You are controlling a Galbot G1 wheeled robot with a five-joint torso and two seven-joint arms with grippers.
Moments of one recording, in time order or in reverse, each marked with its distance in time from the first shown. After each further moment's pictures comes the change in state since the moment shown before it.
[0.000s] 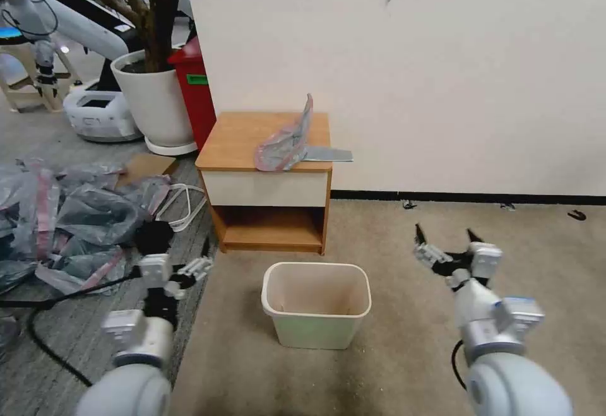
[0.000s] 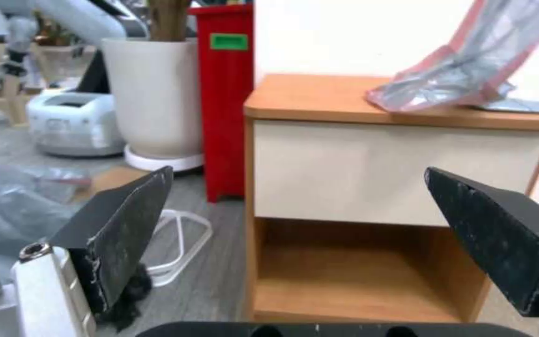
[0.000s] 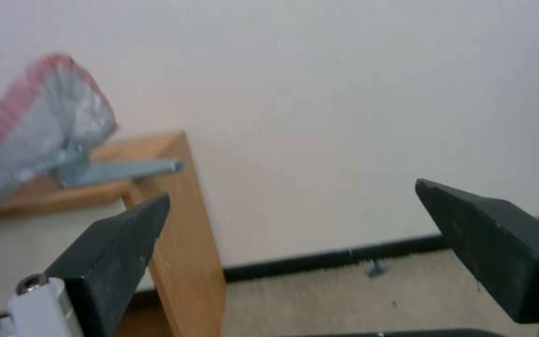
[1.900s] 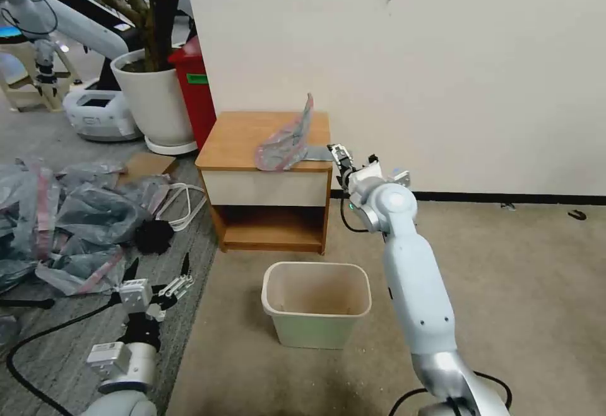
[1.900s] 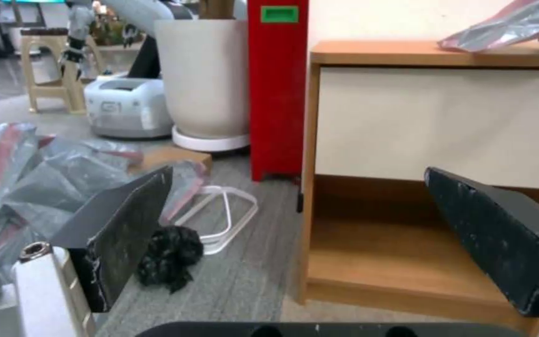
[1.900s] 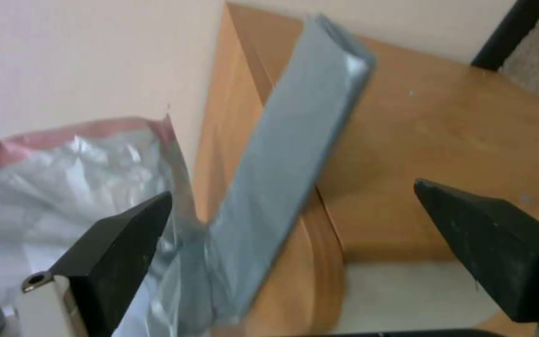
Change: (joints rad) left arm 0.055 -0.072 -0.061 0.136 0.053 -0.166 0.014; right arm 0.988 0.072 -0.232 -0.867 1.233 -0.089 0.578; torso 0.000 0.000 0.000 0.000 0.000
